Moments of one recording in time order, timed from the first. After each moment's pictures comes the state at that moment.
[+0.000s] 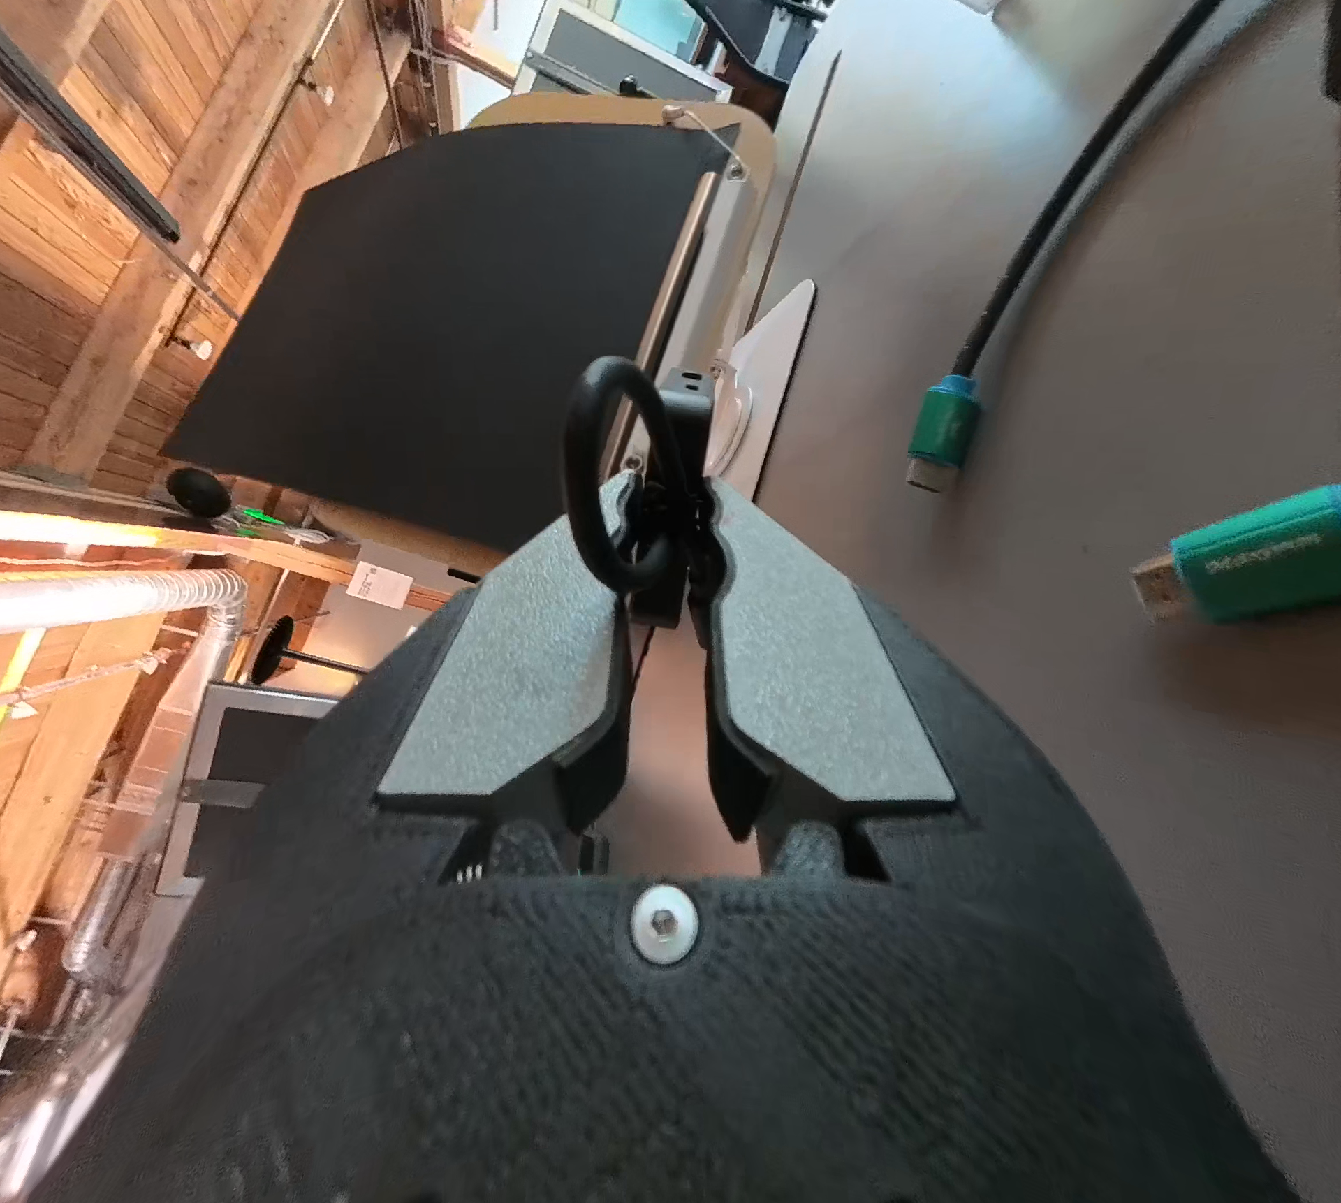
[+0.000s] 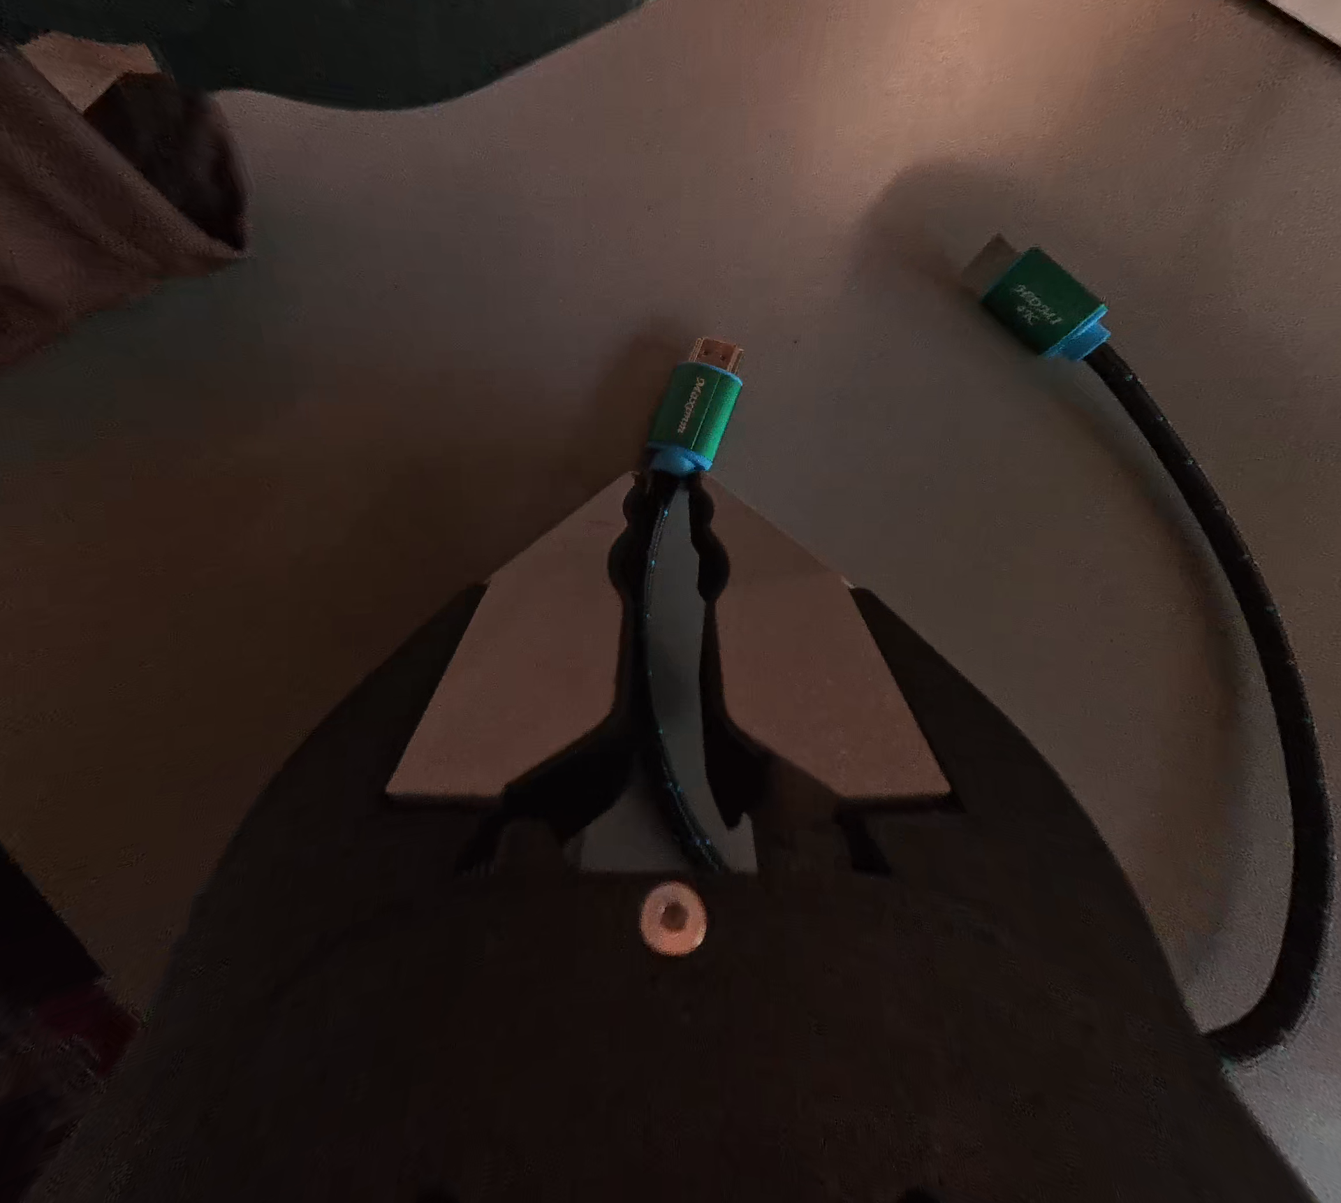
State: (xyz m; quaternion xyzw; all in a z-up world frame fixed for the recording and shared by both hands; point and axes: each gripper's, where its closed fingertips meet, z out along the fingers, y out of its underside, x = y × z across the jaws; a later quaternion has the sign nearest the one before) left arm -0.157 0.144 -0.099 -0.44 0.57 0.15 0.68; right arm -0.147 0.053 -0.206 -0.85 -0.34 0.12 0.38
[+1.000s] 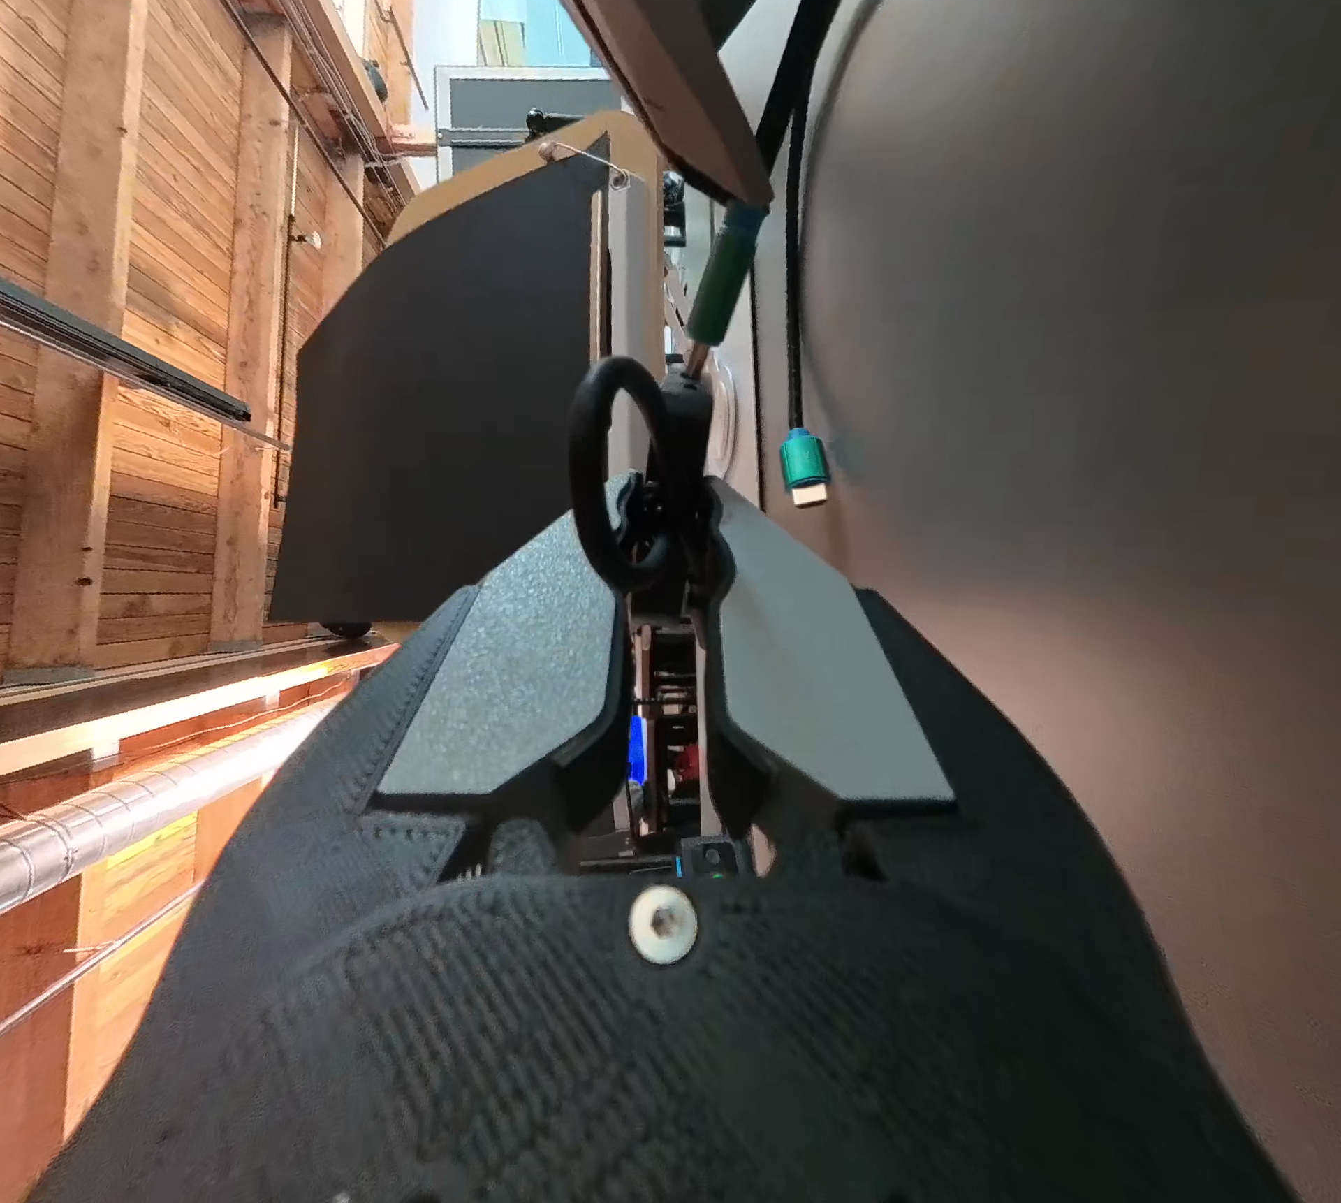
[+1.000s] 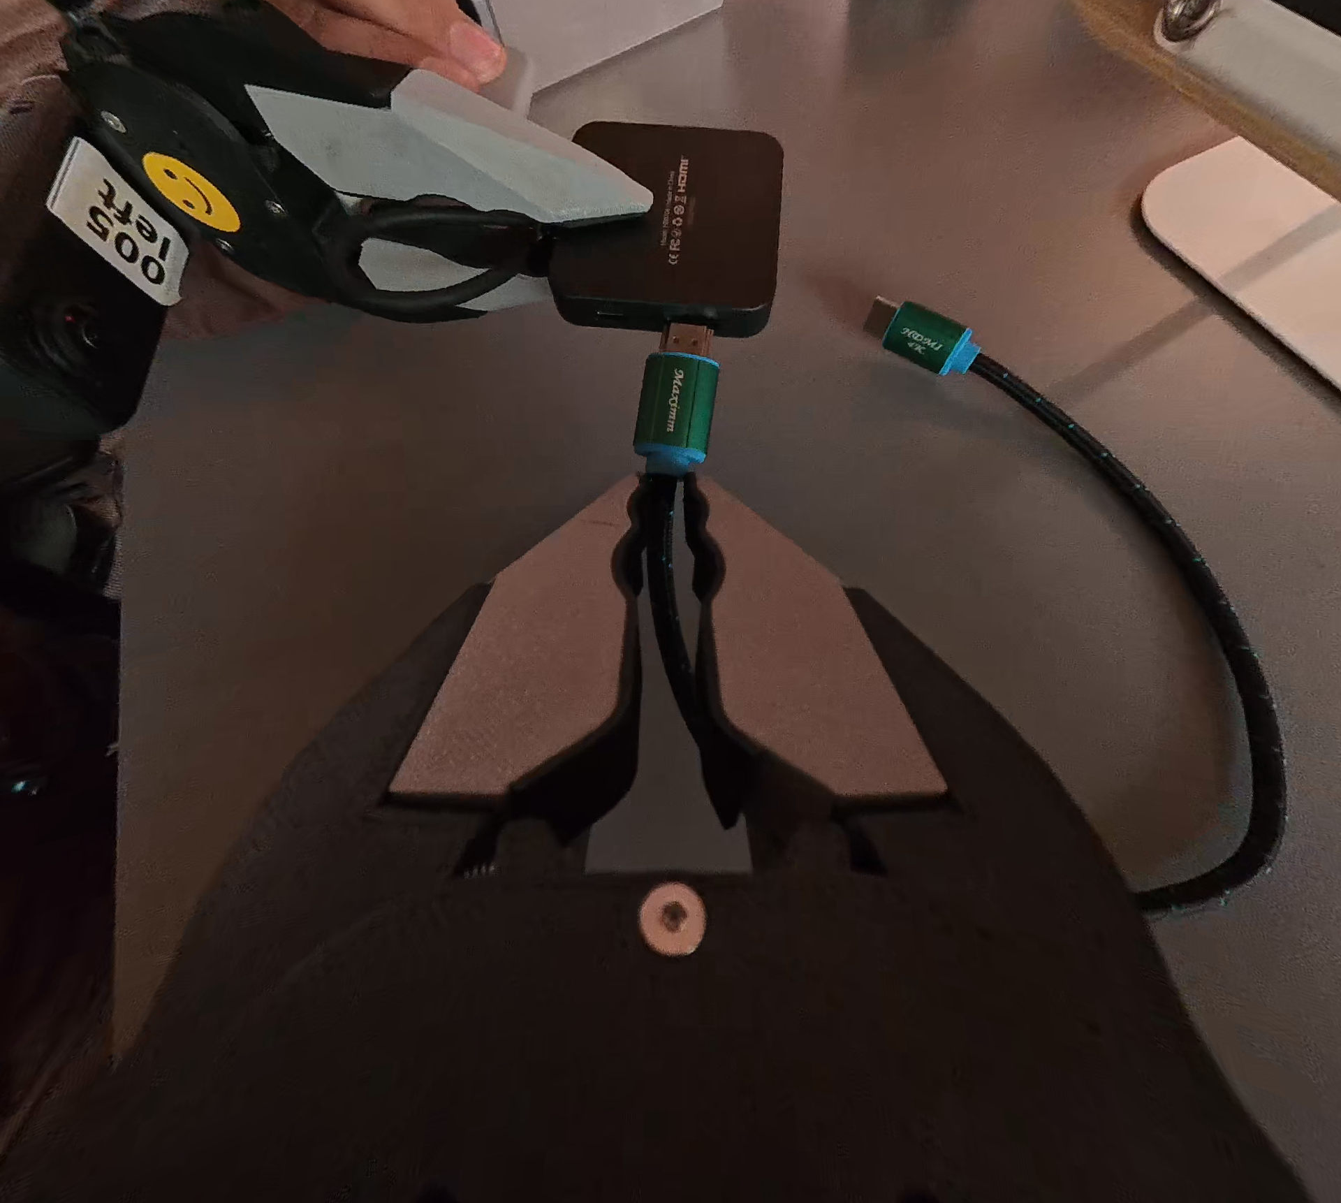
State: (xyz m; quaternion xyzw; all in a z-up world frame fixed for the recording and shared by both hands) left arm -0.139 0.135 -0.124 -0.33 0.66 0.27 0.62; right arm -0.088 0.109 -0.147 -0.75 -0.46 0.32 0.35
